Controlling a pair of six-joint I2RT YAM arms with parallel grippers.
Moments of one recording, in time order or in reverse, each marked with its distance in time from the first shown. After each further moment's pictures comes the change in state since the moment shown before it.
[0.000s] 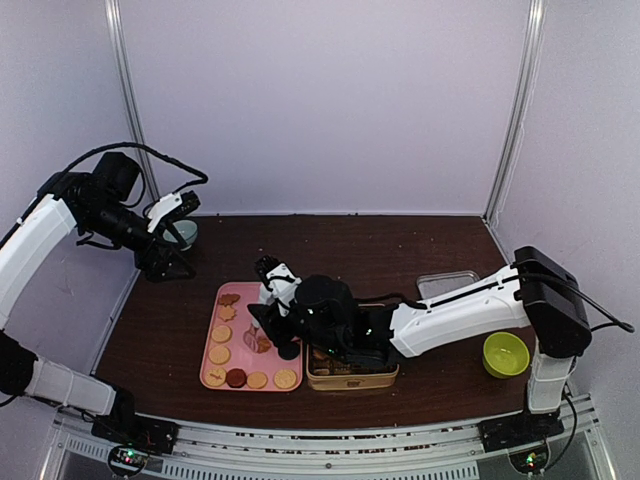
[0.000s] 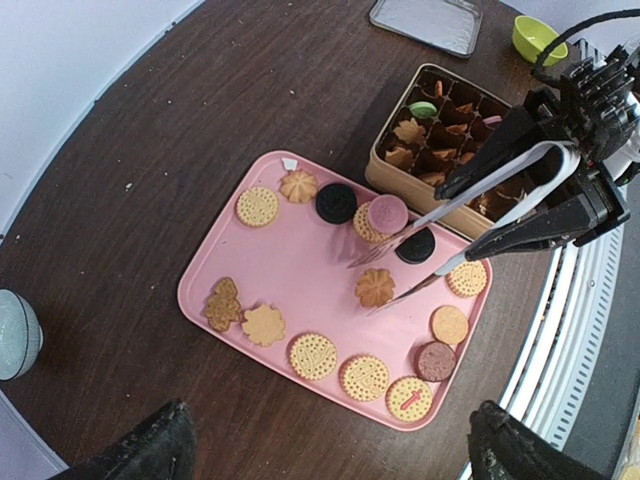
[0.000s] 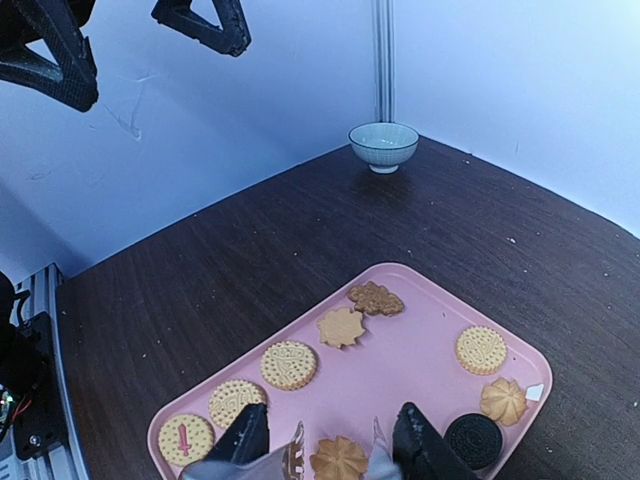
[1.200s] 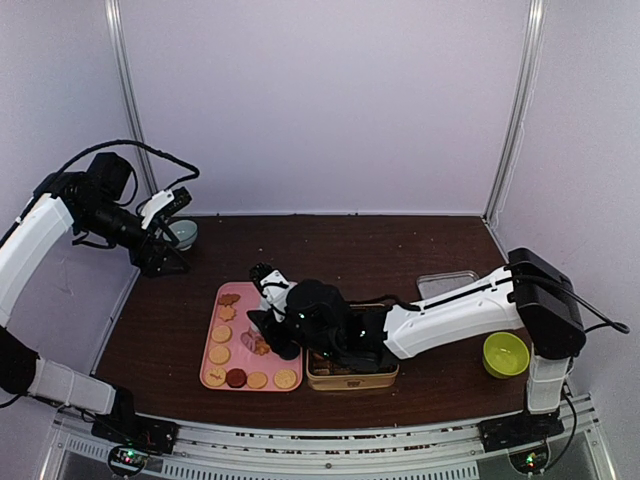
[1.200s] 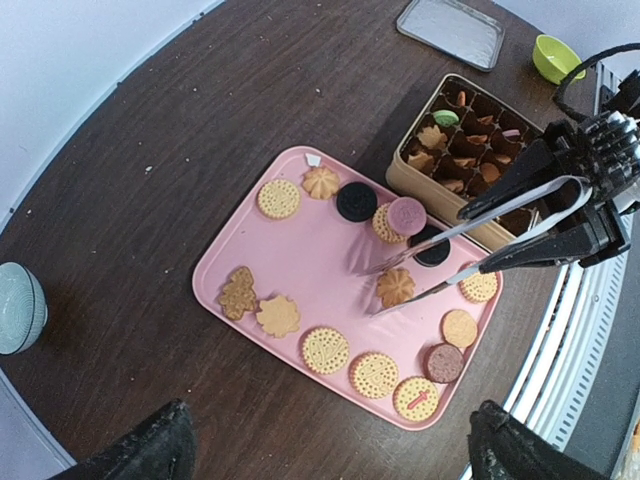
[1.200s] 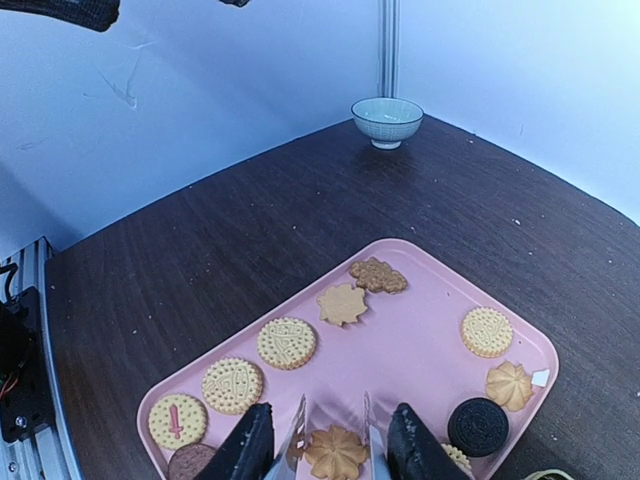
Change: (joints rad) left arm 0.074 0.004 0.000 -0.001 0.023 -0.009; right arm 0.005 0.032 0.034 -0.066 0.007 -0.004
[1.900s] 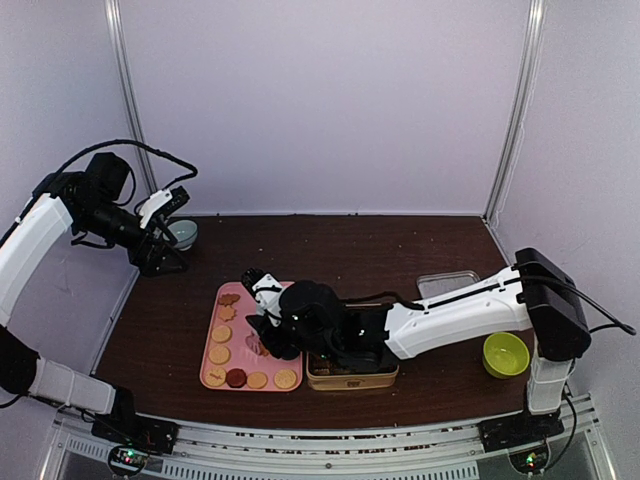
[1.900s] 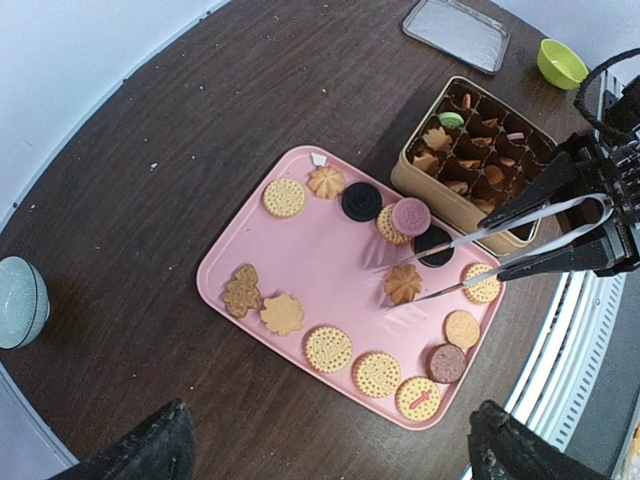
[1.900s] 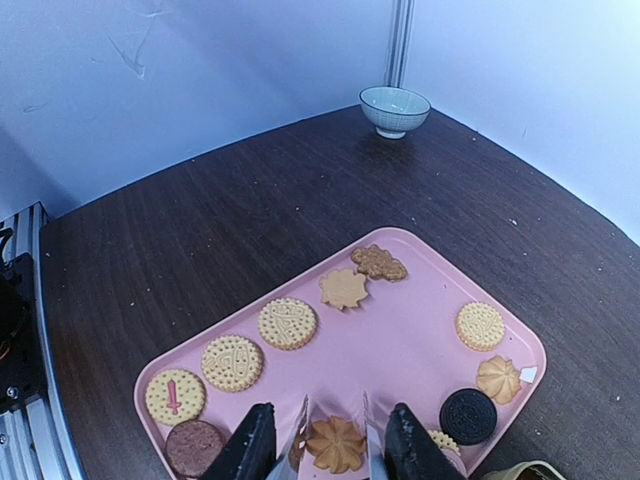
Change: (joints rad) left arm 0.018 0.000 0.000 0.000 0.004 0.000; right arm 0.028 -0.019 0.042 -0.119 0.021 -0.060
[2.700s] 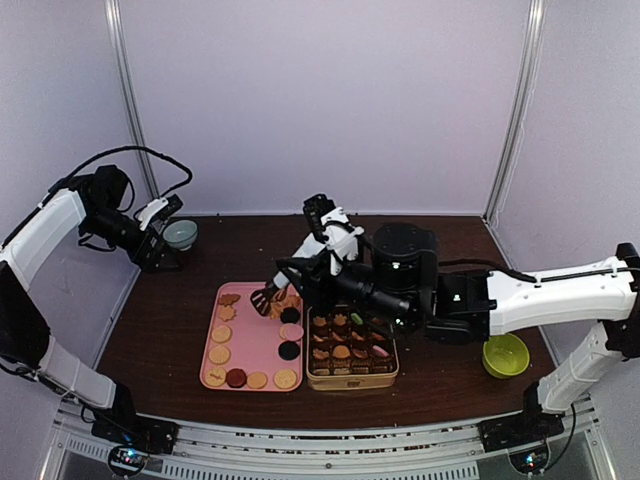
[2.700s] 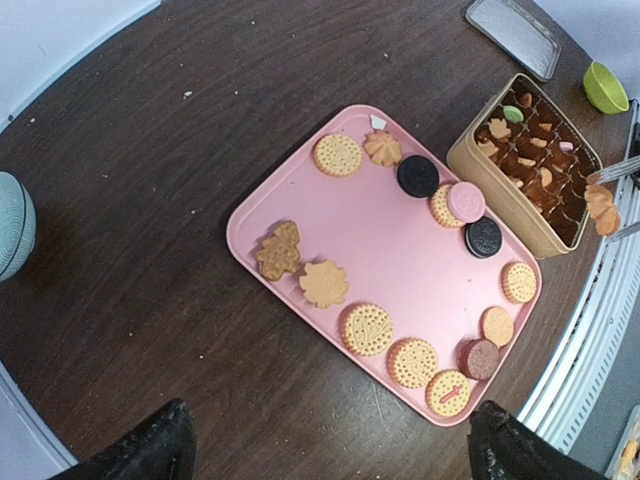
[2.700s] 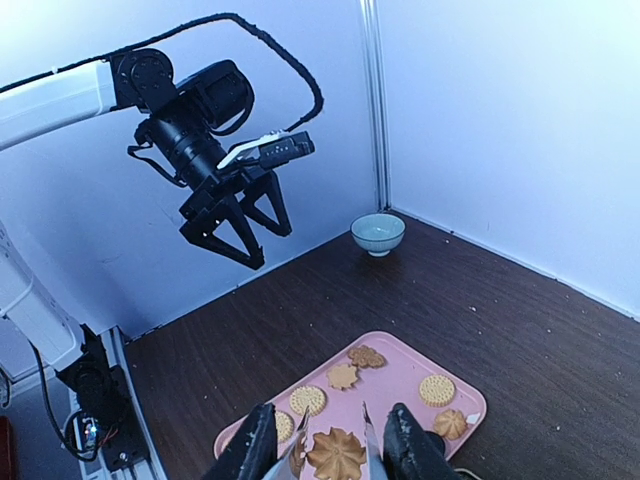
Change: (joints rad) left arm 0.154 0.145 -0.027 0.031 0.027 0.034; right arm -0.003 -0.444 -0.146 -0.021 -0.001 0.048
